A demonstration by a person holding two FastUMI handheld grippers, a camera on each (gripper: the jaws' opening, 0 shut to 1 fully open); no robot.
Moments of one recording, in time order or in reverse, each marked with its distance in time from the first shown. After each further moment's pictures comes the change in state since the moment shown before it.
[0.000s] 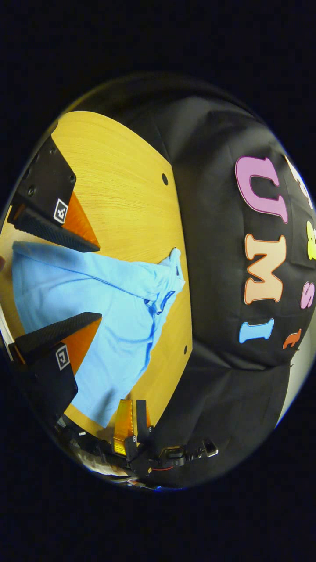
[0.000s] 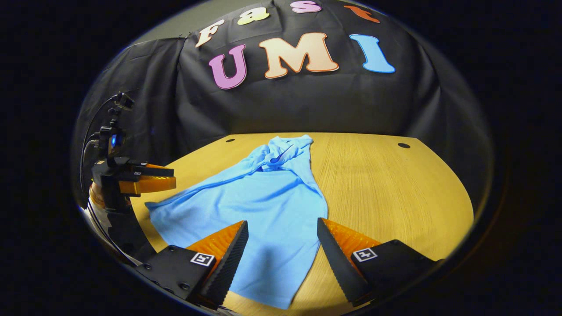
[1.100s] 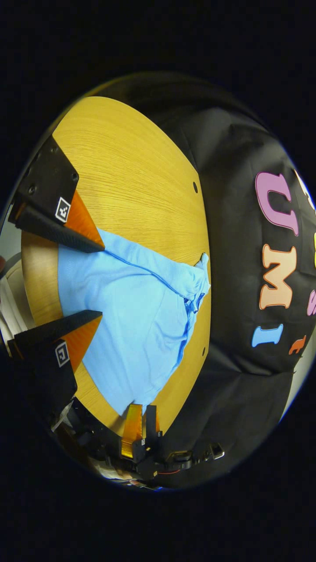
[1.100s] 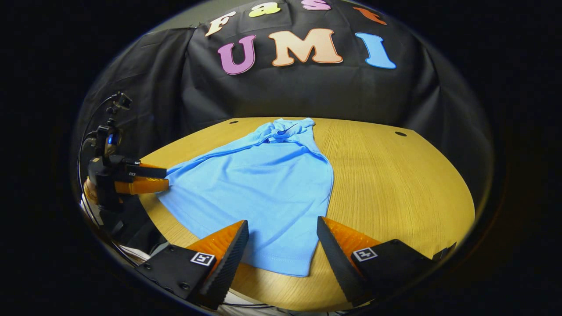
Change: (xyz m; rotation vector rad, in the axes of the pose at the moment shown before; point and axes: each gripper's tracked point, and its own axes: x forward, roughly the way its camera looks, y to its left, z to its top) left arm -0.025 -0.015 -0.085 -0.034 0.080 0.021; right arm -0.017 0.011 -0.059 -0.064 0.038 -0.016
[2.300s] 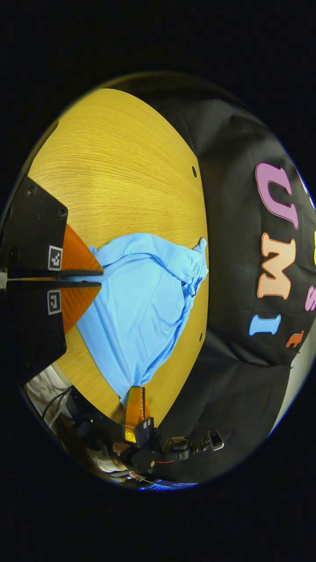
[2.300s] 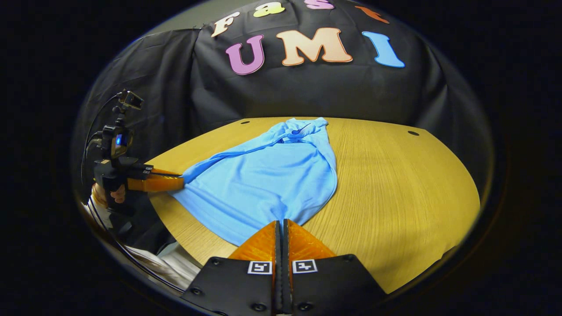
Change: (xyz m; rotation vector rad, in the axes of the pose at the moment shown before) left arm 0.010 -0.023 0.007 -0.024 -0.019 -0.105; right arm 0.005 0.022 0.003 0.017 0.001 0.071
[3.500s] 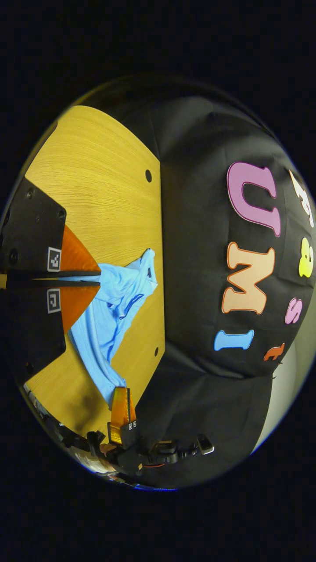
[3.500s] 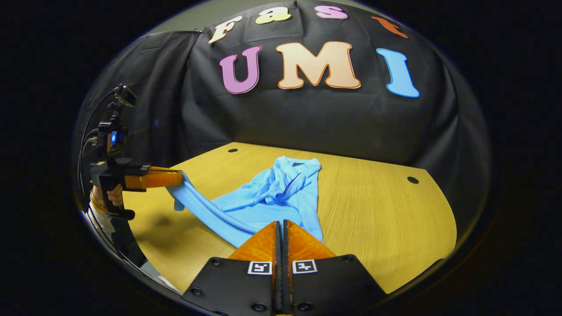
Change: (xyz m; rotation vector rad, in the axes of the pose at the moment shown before) left arm 0.047 0.053 0.178 -0.013 -0.220 0.041; right arm 0.066 -0.027 0.171 -0.053 -0.091 -0.042
